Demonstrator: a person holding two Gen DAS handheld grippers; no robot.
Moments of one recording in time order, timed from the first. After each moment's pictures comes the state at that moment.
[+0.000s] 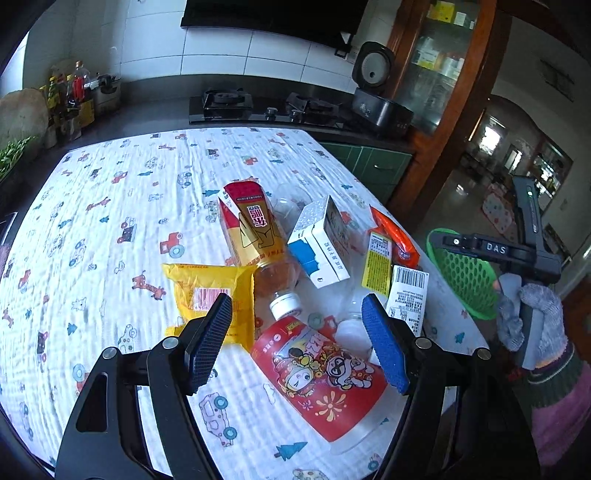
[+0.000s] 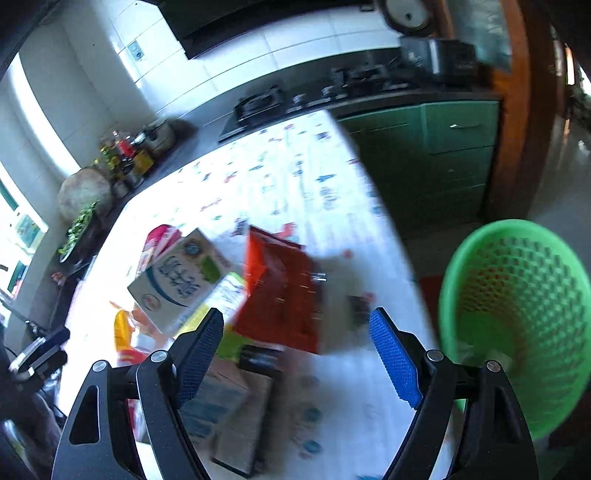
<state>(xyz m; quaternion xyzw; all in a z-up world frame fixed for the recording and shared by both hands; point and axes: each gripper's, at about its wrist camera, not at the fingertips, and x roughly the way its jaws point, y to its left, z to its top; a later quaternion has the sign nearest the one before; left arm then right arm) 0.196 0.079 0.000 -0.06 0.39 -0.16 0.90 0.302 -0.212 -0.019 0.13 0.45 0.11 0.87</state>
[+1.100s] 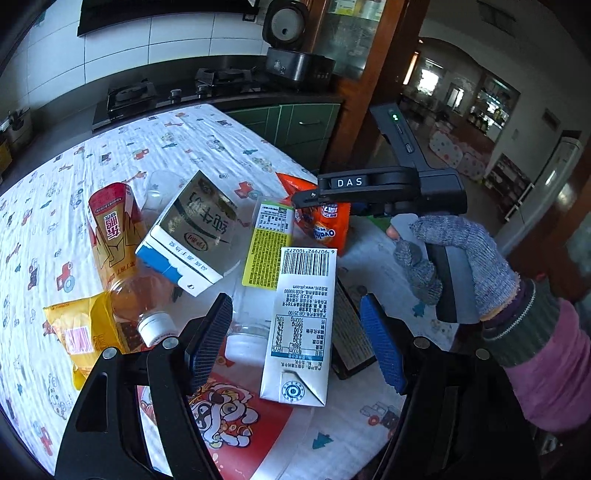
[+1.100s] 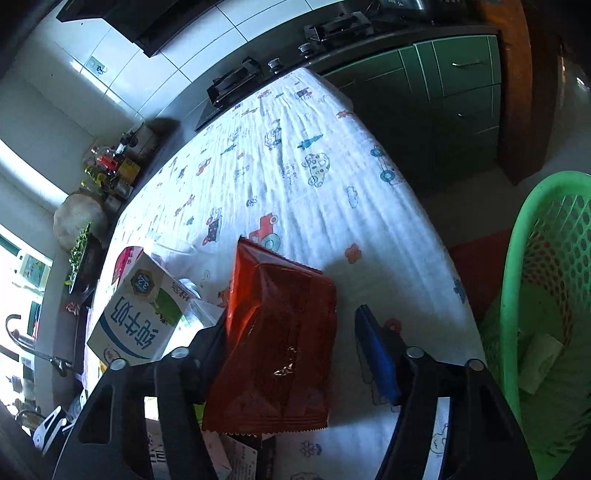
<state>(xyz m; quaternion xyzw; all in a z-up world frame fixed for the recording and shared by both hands) 0.214 -0.025 -0.022 0.03 0.43 -0.29 0.86 0.361 -0.229 -0.081 0.22 0.50 0.12 0.83</state>
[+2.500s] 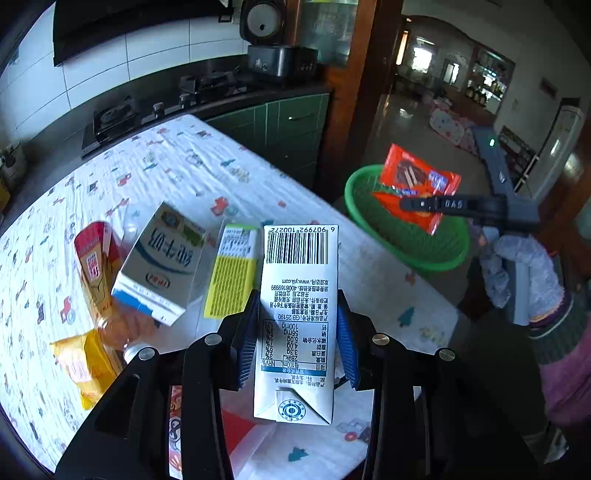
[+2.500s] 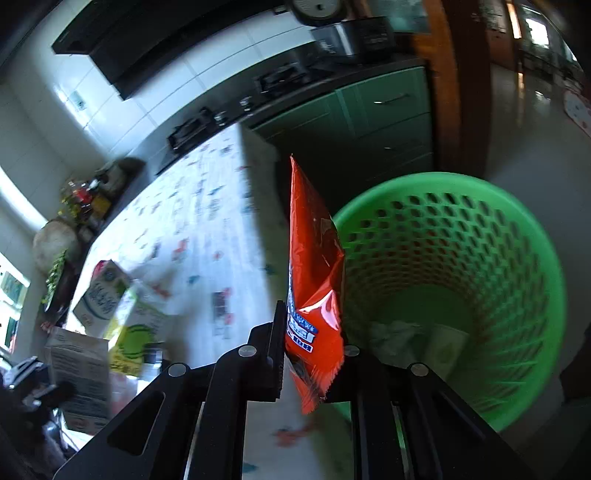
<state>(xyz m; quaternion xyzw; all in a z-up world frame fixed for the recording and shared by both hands) 0.212 -0.072 0.004 0.08 0.42 -0.29 0.86 0.261 -0.359 -0.052 0.20 0.45 0.01 0.87</state>
